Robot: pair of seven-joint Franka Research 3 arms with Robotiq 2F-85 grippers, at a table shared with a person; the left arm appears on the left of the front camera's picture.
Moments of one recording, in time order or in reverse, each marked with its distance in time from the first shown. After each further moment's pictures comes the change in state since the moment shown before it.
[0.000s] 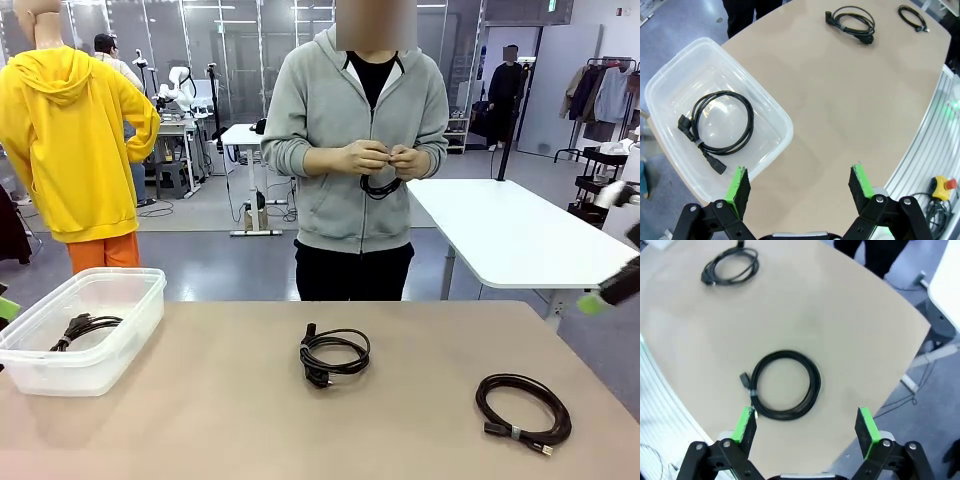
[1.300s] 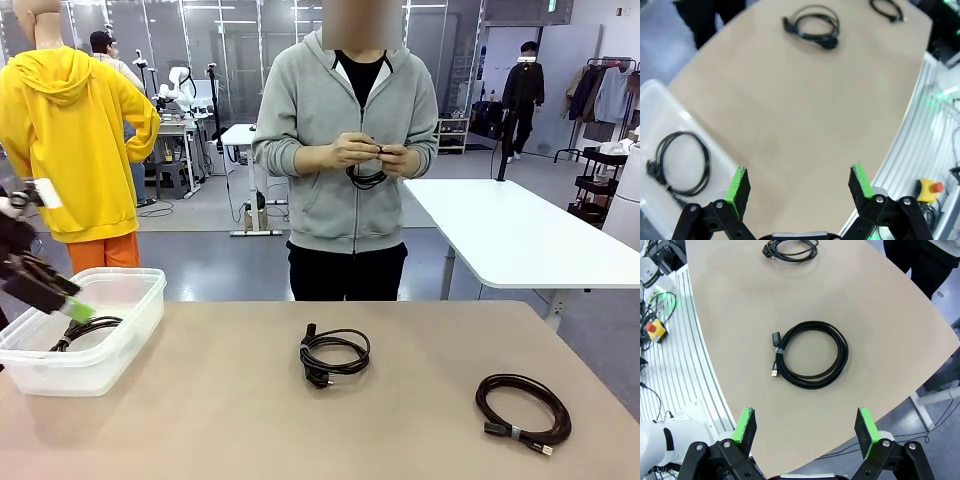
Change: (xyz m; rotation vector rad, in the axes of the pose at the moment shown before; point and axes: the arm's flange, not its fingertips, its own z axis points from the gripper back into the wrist) left arm 0.075 -0.082 -0.066 -0.108 0.073 -0.106; right arm -0.080 -0.037 0.021 0.240 -0.072 0.187
